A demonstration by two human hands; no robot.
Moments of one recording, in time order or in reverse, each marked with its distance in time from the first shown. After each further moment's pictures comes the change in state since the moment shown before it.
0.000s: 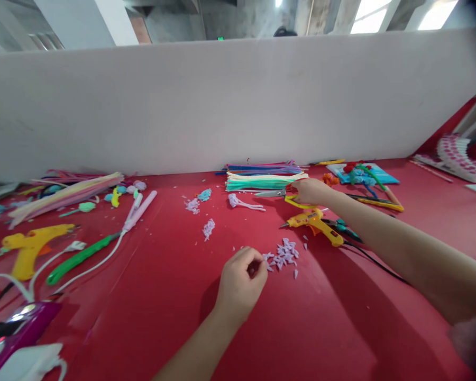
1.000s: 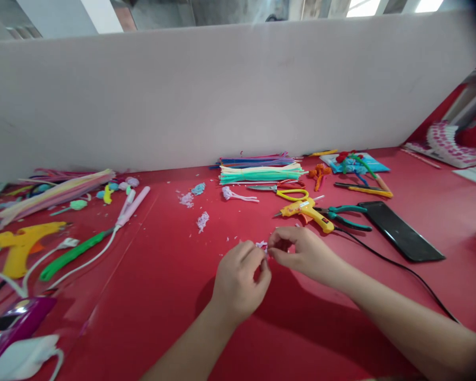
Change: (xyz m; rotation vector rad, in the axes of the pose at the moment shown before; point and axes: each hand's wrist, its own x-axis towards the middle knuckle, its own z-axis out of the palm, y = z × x) left_hand -0.012 0.013 0.002 0.369 -0.015 0.412; right_hand -0.144 -0.112 0.005 1.134 0.076 -0.136
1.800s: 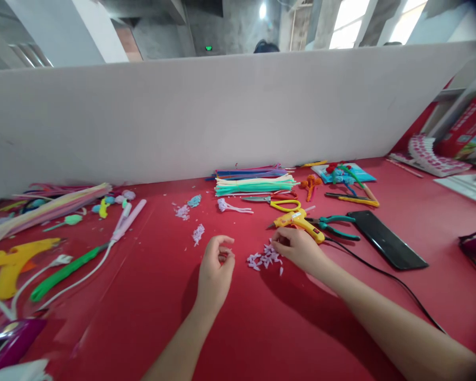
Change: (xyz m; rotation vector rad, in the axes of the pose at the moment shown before) left_hand 0.010 -0.040 0.001 -0.417 0.126 -0.582; right_hand 0.020 0.044 -0.012 -0.298 0.154 0.060
